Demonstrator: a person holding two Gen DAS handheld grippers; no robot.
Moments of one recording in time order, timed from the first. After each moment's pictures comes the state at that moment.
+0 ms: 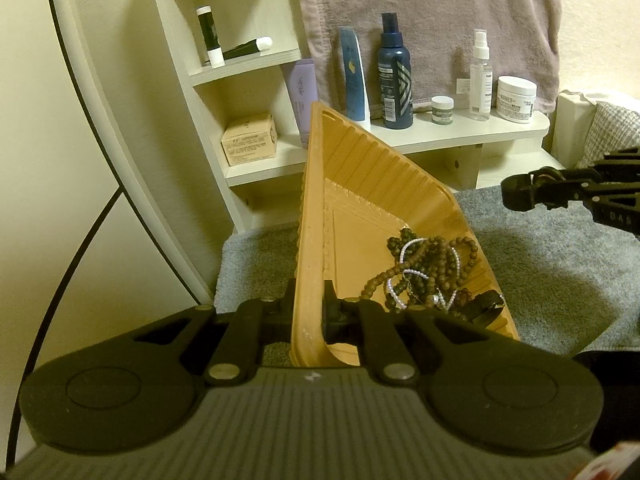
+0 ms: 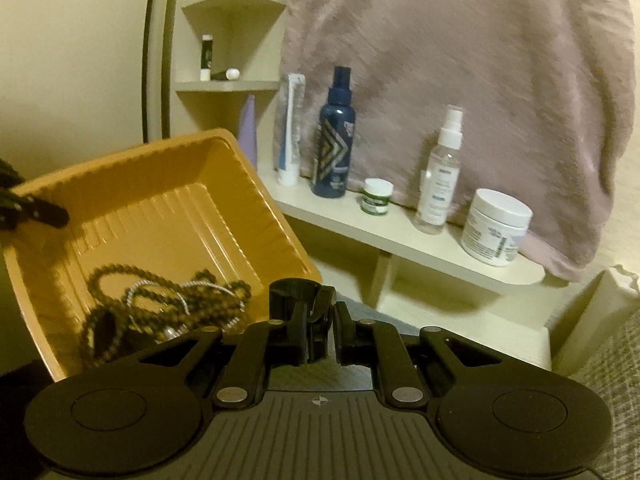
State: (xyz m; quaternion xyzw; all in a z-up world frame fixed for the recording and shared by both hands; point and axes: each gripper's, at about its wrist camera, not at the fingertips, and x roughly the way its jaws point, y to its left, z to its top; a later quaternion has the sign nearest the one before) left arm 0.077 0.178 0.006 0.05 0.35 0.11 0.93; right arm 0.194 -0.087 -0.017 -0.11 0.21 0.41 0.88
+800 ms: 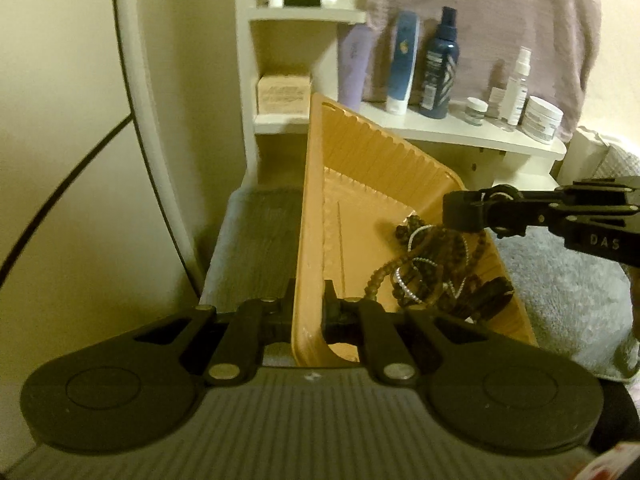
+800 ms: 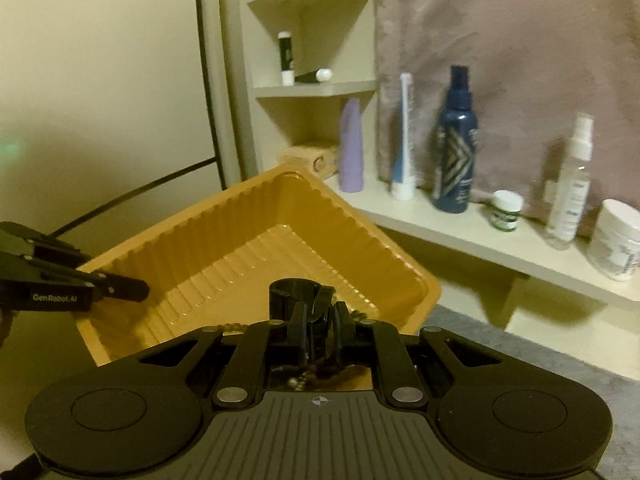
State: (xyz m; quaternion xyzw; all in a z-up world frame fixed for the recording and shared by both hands) left arm 0.061 0.228 -0.023 -0.06 0.36 0.11 0.92; right arm 0.177 0.002 -0.012 -0.08 0.26 0.49 0.83
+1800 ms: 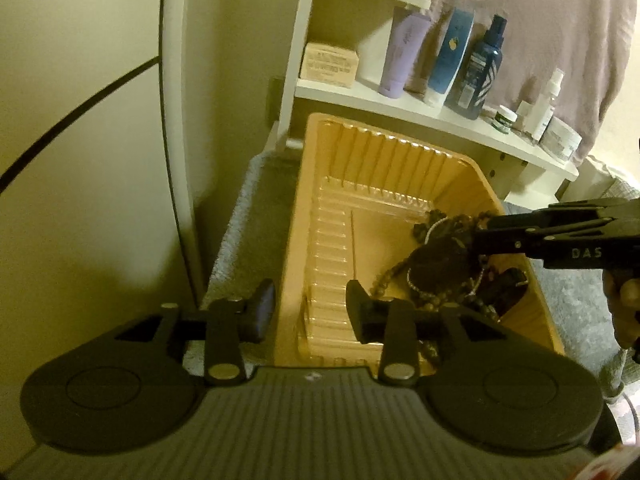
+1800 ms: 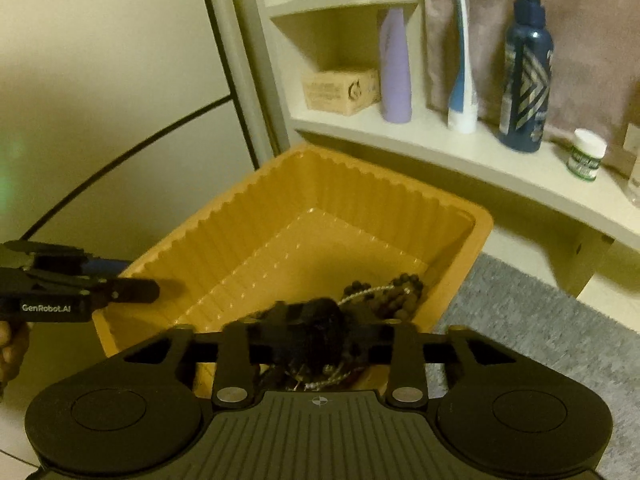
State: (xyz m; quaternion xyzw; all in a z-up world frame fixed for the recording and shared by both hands) left arm 0.048 0.269 -0.044 -0.14 0.37 0.10 0.91; right arm 0.200 0.052 -0.032 -0.09 0.35 0.50 0.78
